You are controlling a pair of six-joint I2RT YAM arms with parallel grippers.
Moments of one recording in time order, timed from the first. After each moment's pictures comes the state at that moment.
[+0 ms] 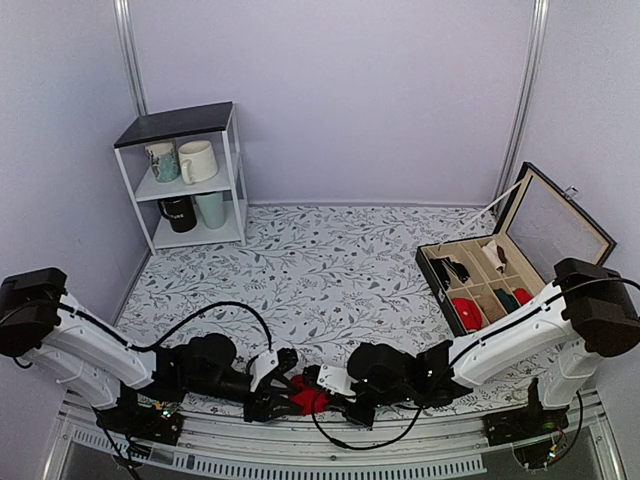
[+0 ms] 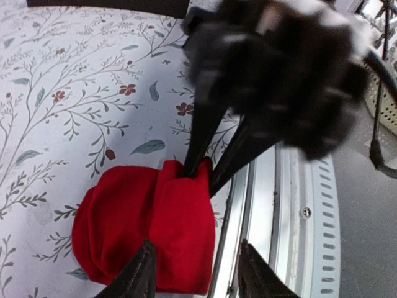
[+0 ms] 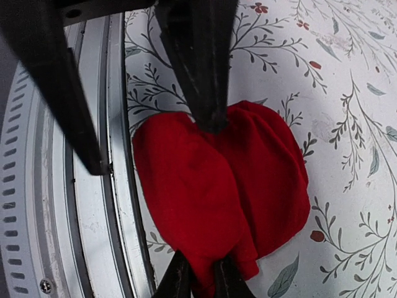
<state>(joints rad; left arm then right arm) -1.25 1.41 0.26 0.64 0.21 -0.19 1.39 1.71 0.74 0.19 0.02 0.02</state>
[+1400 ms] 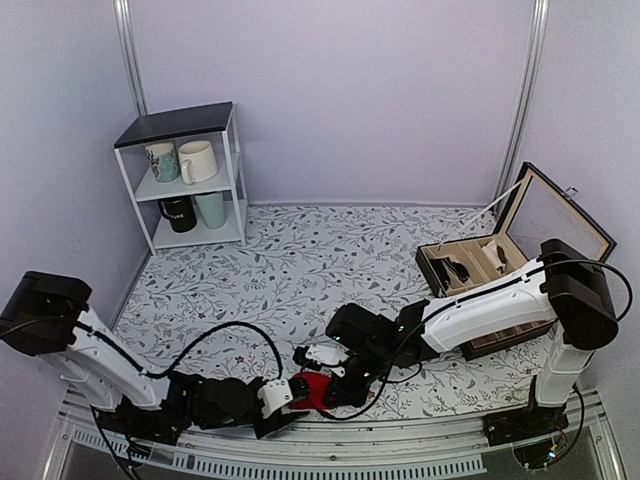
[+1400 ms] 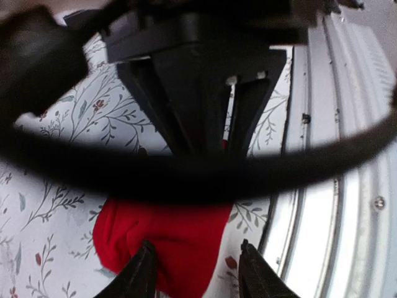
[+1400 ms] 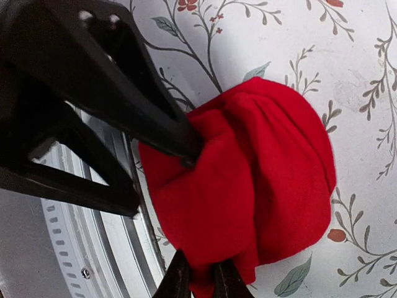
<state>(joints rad) -1.53 1.59 0.32 0.68 -0.38 -0.05 1.24 1.83 1.03 -0.28 -0.32 0.12</state>
